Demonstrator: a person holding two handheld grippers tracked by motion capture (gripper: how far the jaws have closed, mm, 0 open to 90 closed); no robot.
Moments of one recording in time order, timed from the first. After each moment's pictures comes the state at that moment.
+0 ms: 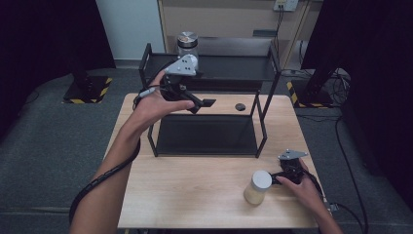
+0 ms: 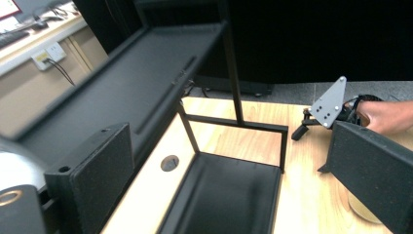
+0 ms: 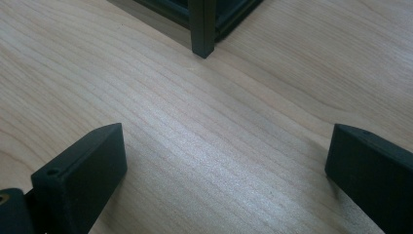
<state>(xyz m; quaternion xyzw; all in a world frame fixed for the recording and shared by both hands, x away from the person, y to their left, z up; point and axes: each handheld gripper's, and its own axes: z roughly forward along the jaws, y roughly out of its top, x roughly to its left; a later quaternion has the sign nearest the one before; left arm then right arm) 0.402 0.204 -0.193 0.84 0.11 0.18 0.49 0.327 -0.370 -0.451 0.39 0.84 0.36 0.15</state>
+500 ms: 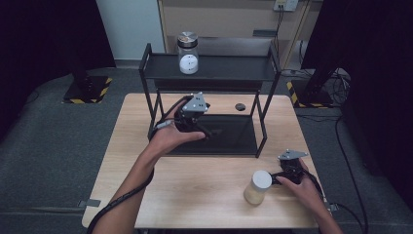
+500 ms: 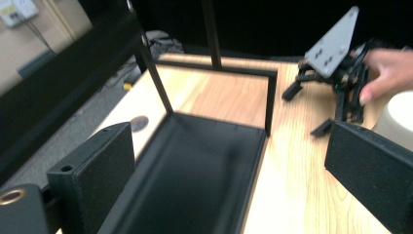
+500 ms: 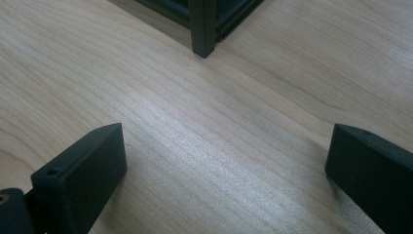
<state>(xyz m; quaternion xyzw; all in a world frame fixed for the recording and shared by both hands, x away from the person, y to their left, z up) 0.386 0.179 -0.280 0.86 0.15 0.16 0.46 0.327 -0.370 -0.451 0.39 0.84 0.35 0.15</state>
